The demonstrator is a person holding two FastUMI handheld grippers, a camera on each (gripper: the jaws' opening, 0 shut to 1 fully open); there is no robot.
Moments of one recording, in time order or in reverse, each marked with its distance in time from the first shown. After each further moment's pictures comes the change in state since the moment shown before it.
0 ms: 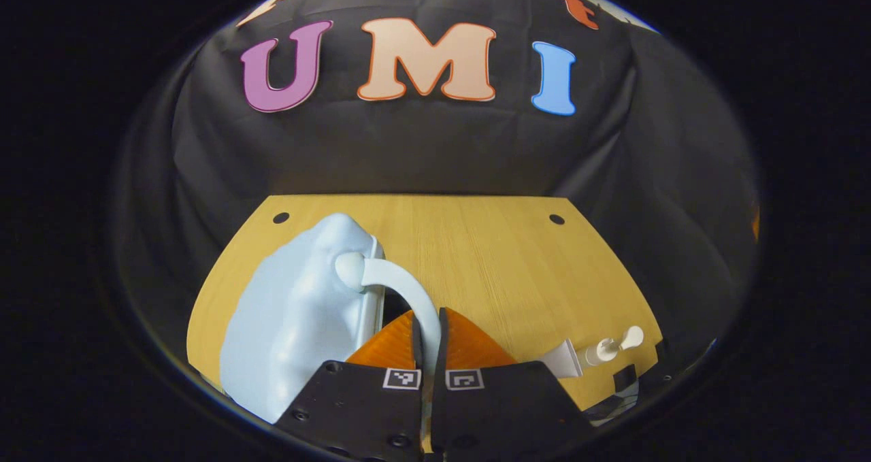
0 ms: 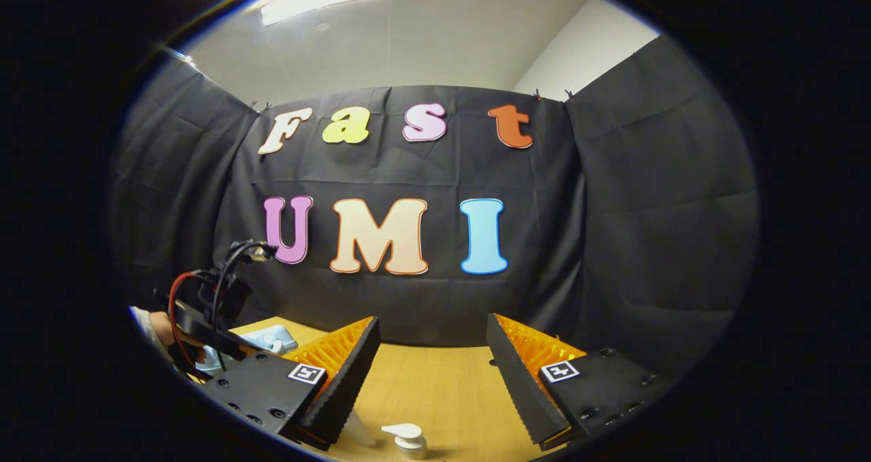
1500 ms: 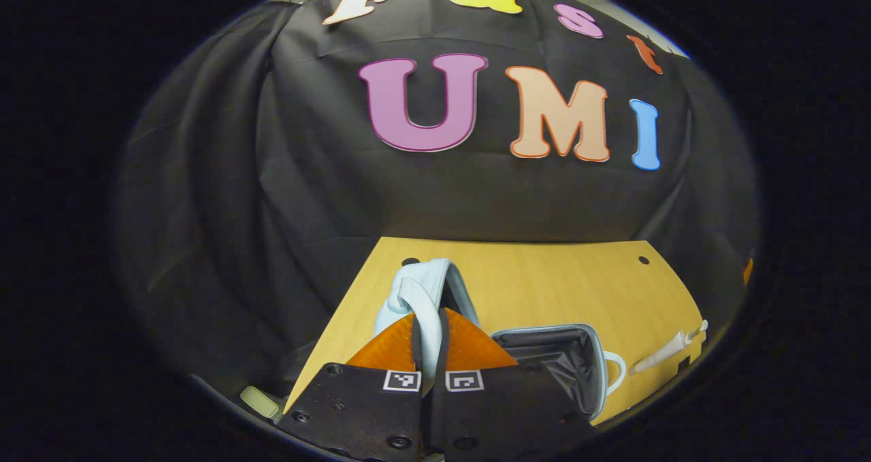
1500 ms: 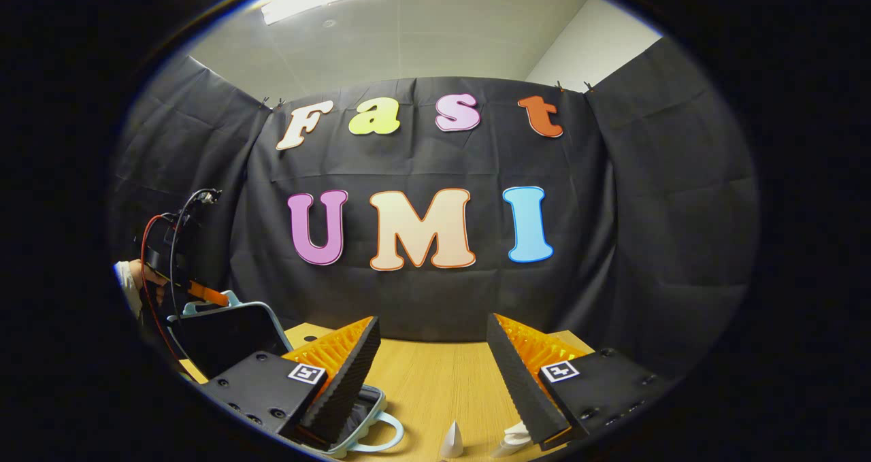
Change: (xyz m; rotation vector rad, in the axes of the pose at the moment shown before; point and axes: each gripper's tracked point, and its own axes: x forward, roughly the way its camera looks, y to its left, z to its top) left arm -0.067 0.305 0.058 -0.023 -0.144 0.242; right arm 0.015 0.145 -0.027 0.031 0.033 0.029
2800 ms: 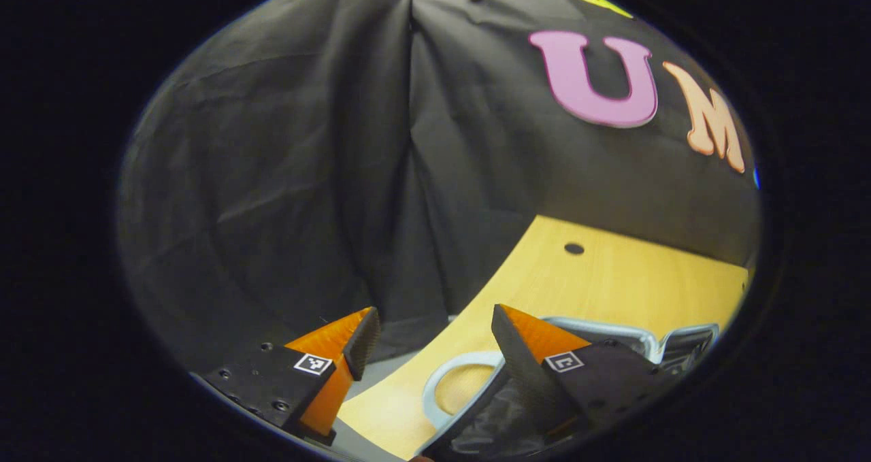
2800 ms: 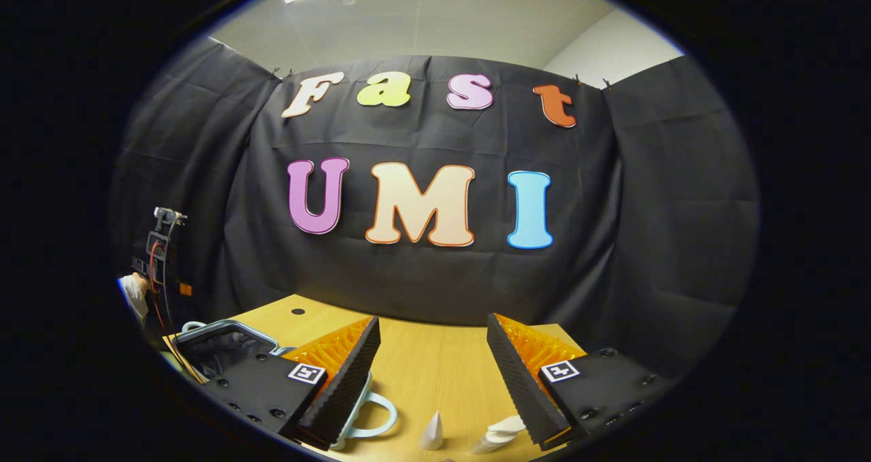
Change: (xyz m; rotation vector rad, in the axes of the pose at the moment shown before) left arm 0.029 0.167 -0.068 -0.142 -0.085 0.523; right arm 0.010 -0.019 -0.016 -0.088 0.079 -0.013
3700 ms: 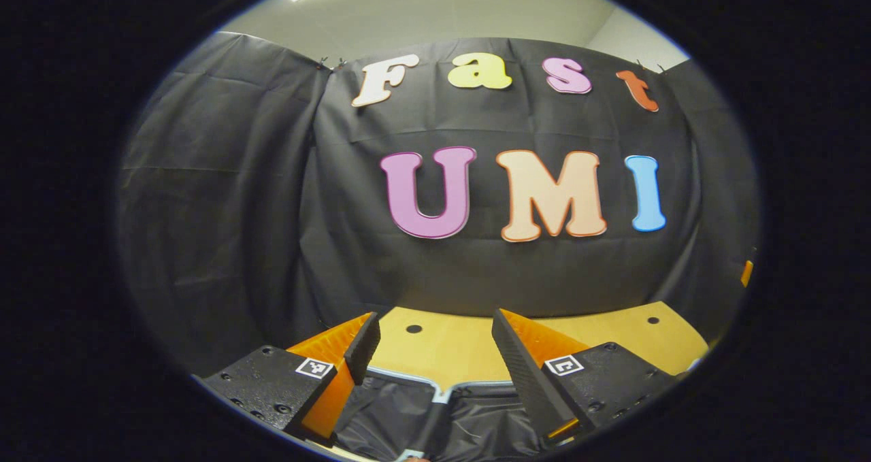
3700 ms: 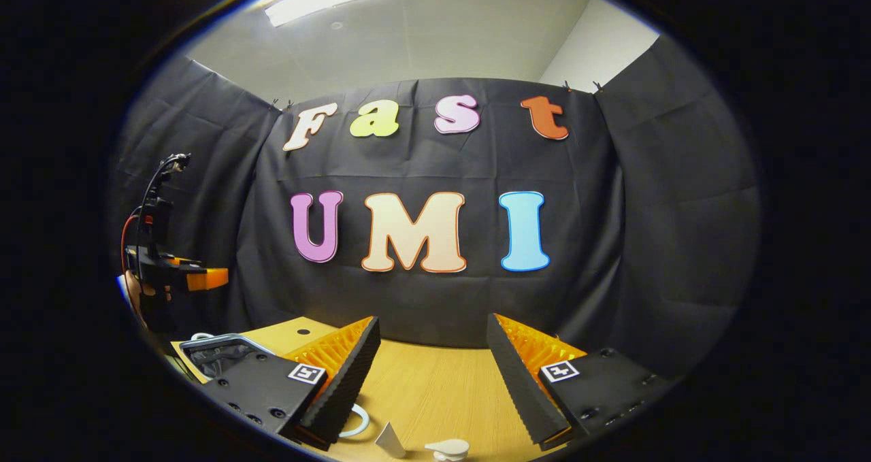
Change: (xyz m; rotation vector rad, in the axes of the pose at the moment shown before) left arm -0.223 -0.041 0.127 0.015 -0.322 -0.411; right arm 0.004 -0.074 0.026 0.067 -0.109 0.097
